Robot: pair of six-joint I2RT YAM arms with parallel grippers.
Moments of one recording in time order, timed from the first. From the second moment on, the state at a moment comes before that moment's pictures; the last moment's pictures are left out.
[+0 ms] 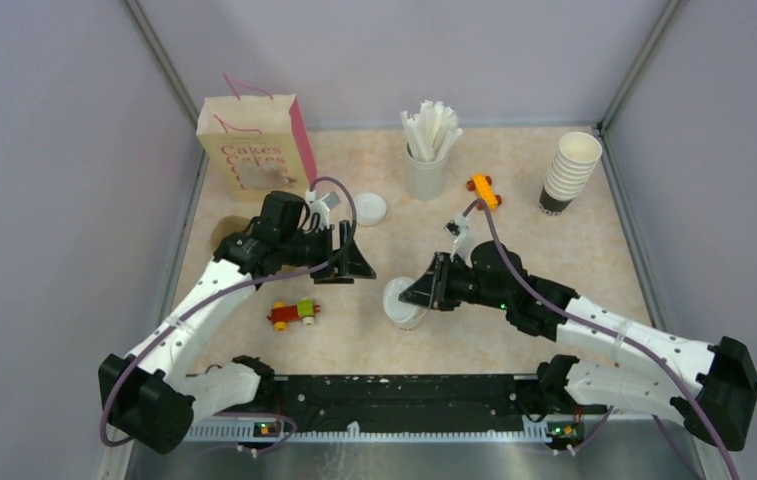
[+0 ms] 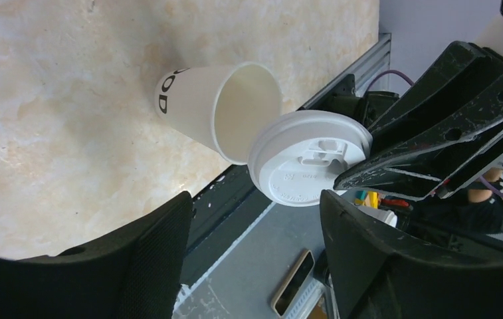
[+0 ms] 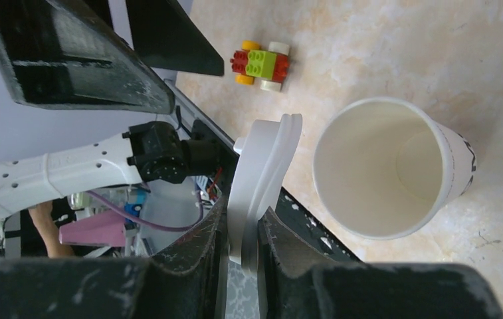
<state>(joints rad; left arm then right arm) -0.43 1.10 0.98 -0.67 0.65 -0.58 0.95 0.96 0.68 -0.13 -0.16 0.94</state>
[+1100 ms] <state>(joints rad) -0.43 1.18 0.82 -0.50 0.84 -0.61 0.85 1.00 0.61 -0.02 -0.29 0.90</state>
